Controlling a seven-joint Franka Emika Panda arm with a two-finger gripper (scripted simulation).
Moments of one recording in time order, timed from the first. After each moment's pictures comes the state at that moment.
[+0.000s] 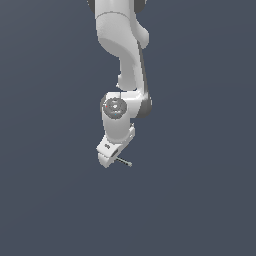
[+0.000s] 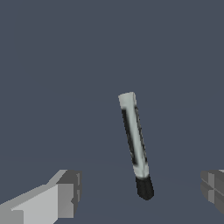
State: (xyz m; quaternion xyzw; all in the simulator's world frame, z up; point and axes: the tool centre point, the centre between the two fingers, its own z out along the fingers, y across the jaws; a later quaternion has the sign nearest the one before) arm 0.020 -0.039 0.070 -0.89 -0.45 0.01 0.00
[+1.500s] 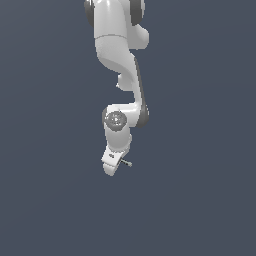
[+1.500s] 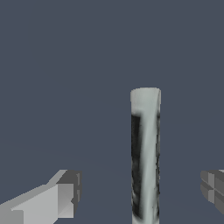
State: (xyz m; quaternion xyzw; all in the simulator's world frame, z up) arm 0.028 -0.037 0.016 -0.84 -0.54 0.00 0.00
